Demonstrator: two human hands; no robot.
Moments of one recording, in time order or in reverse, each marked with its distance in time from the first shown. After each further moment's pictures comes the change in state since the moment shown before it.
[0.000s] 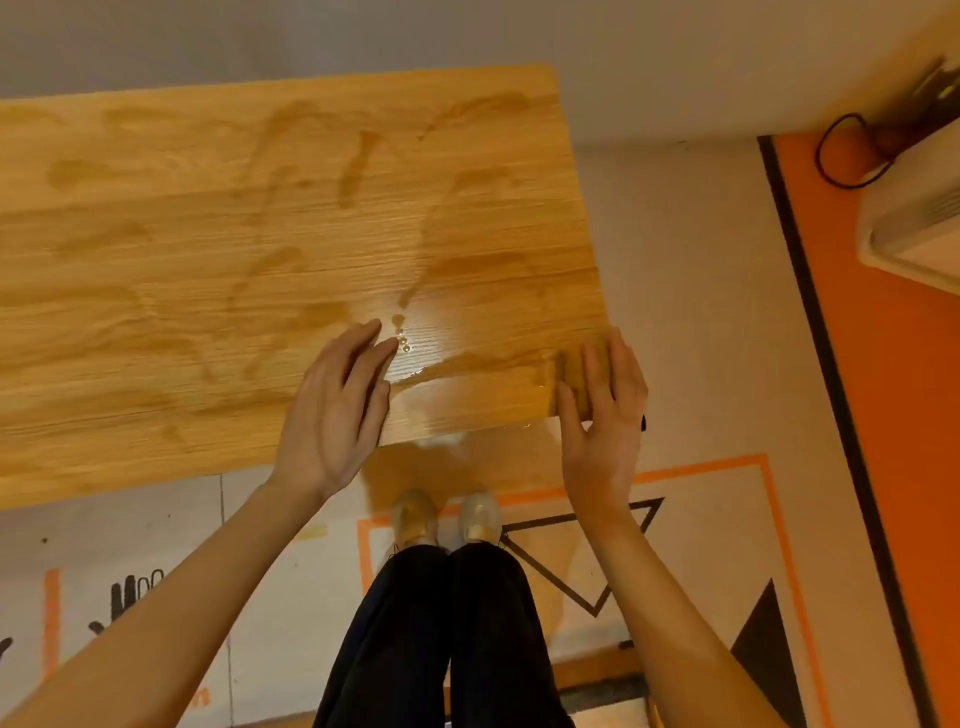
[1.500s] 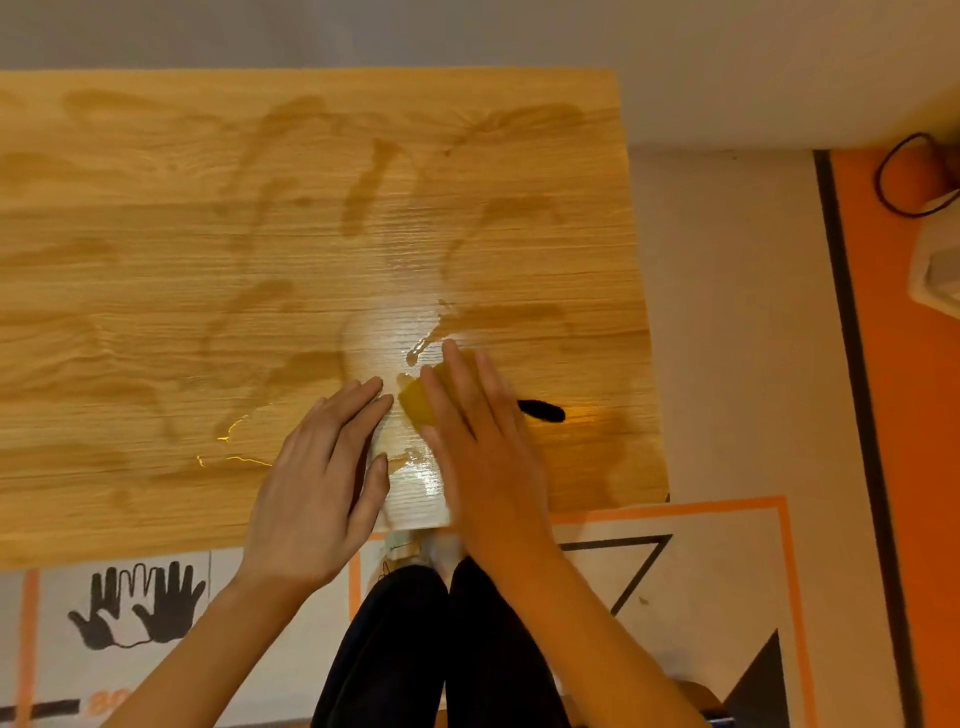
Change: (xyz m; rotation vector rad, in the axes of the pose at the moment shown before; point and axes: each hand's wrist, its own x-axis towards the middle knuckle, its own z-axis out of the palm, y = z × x) left_hand 0.001 -0.007 0.010 0.005 0.000 -0.072; right_hand 0.036 -0.073 0.073 -0.344 -0.415 -0.431
